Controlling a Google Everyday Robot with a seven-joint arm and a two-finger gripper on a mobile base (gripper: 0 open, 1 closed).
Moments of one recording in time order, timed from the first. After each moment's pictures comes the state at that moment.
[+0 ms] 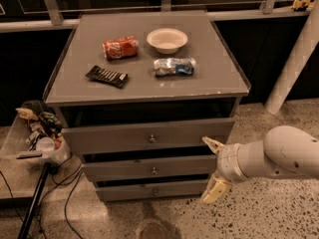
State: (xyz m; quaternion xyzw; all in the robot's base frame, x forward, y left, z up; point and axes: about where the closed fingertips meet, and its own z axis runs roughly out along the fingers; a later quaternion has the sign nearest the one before) arm 0.458 -0.149 0.657 -0.62 0.71 0.11 0.33
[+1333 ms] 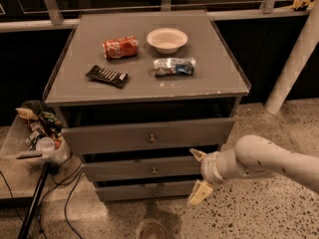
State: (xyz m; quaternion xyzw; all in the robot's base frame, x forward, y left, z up) arm 0.490 -0.128 0.555 -0.61 0.72 0.15 0.30
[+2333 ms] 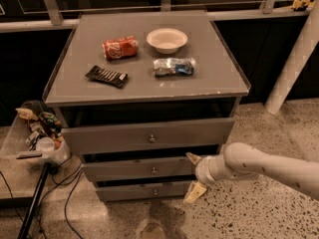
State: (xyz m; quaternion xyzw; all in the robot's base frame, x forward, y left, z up) arm 0.528 -0.126 0.474 -0.62 0.71 0.15 0.30
